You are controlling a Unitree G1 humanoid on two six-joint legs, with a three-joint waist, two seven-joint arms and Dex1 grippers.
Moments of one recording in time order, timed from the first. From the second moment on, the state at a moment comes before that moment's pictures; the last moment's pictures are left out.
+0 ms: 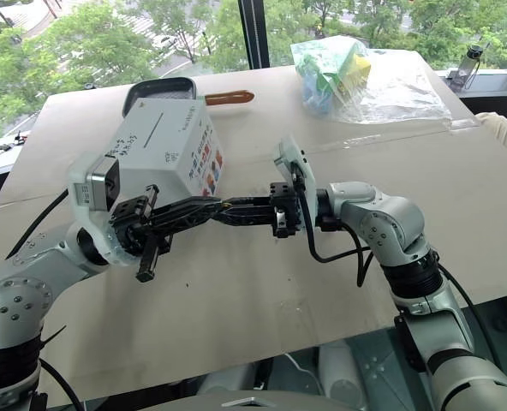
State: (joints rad) left arm -0.17 0.75 0.26 -0.53 -1.21 0.74 -0.81; right arm -0.68 -0.33 0.22 -0.23 0.82 0.85 0.96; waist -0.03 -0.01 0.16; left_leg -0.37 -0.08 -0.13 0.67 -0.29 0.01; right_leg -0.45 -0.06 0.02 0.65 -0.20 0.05
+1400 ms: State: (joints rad) left arm -0.15 0.78 0.29 -0.50 -1.17 0.75 -0.93; right arm -0.66 -0.32 0.26 -0.26 0.74 0.84 1.00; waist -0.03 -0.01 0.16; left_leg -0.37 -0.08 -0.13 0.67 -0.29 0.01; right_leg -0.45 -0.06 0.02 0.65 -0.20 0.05
